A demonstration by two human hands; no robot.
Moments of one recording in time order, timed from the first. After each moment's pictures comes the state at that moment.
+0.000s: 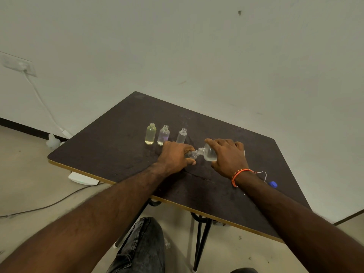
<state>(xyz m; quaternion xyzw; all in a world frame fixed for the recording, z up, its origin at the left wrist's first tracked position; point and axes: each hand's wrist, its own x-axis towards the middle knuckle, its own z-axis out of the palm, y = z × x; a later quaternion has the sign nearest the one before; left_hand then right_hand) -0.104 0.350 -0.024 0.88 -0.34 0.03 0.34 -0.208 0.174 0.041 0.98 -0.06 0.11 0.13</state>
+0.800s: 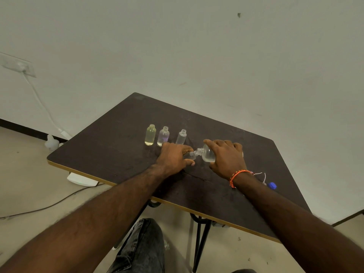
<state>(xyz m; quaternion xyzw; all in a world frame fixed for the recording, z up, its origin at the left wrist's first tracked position) -0.106 0.353 -0.026 0.86 -0.35 0.04 0.37 -0.206 0.177 0.038 0.99 -0.07 0.10 0.12</state>
